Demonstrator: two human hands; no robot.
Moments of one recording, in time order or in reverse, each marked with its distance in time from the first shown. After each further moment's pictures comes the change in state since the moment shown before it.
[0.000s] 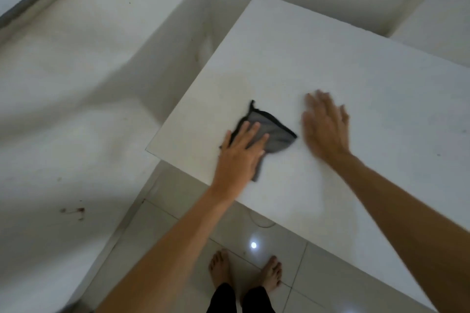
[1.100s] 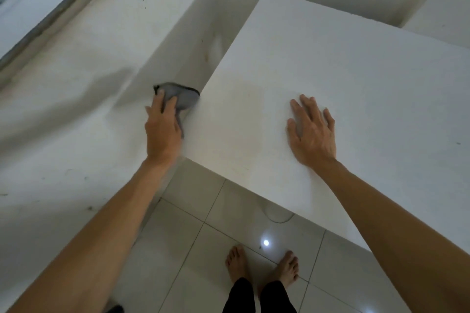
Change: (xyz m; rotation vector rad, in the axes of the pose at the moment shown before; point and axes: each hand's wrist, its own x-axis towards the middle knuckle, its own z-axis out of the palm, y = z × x) left_hand -0.009 -0.150 -0.106 0.047 0.122 -0.494; right_hand -0.033 -0.064 0.018 0.036 -0.048 -0.030
